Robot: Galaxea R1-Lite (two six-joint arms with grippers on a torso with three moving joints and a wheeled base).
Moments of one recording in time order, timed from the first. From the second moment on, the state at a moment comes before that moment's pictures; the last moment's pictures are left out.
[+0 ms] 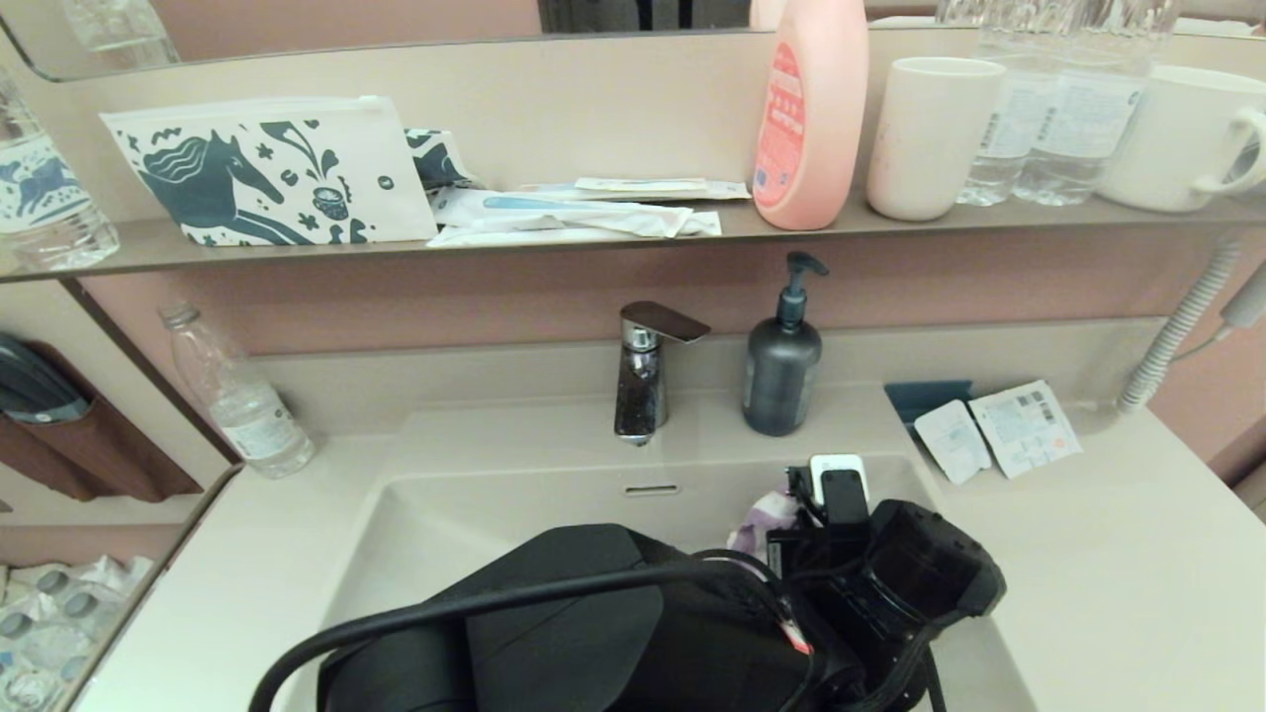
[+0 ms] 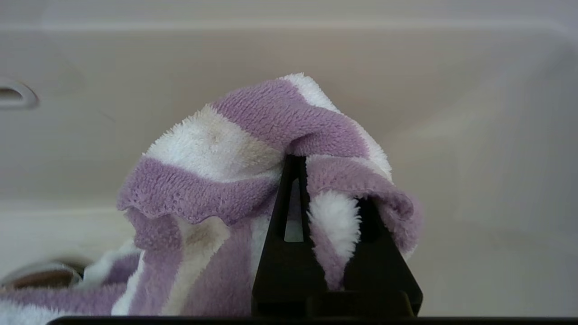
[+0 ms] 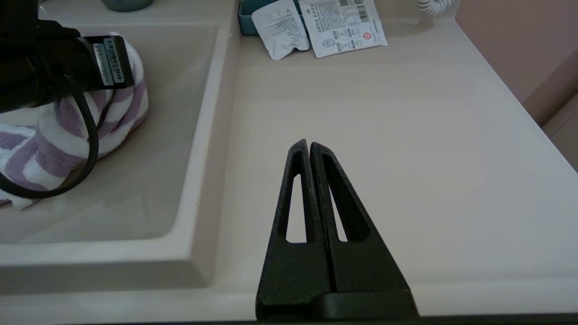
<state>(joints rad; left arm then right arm) -1.10 2.50 -1.67 -0.33 0.95 -0.48 0.00 0.00 0.00 0.00 0.01 -0.01</state>
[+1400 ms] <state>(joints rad) -0.96 2.38 -1.06 -1.14 0.94 -0.12 0.00 0.00 0.00 0.00 0.01 -0.01</state>
